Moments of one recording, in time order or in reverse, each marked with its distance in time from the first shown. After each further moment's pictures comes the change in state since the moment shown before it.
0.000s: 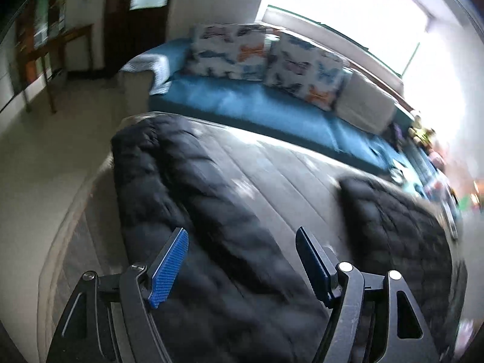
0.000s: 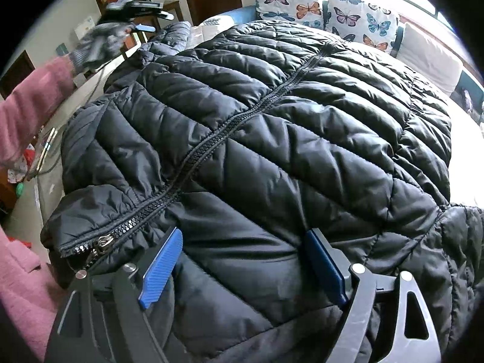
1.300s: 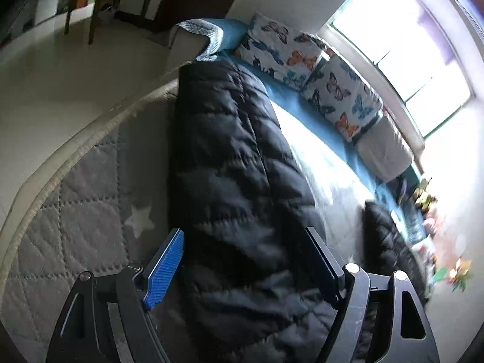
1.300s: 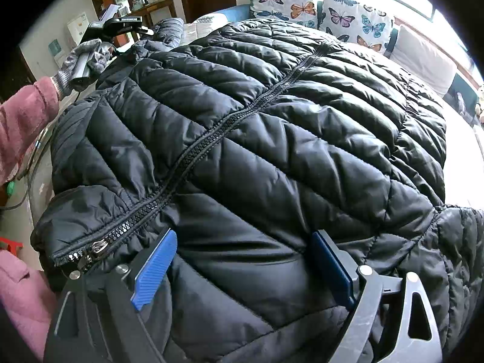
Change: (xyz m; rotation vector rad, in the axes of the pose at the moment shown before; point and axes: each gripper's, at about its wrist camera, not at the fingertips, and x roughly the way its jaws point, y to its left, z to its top) left arm 0.016 0.089 -0.036 -0.416 0.006 -0.032; right arm 0.004 0.005 0.002 -0.005 0.009 -0.047
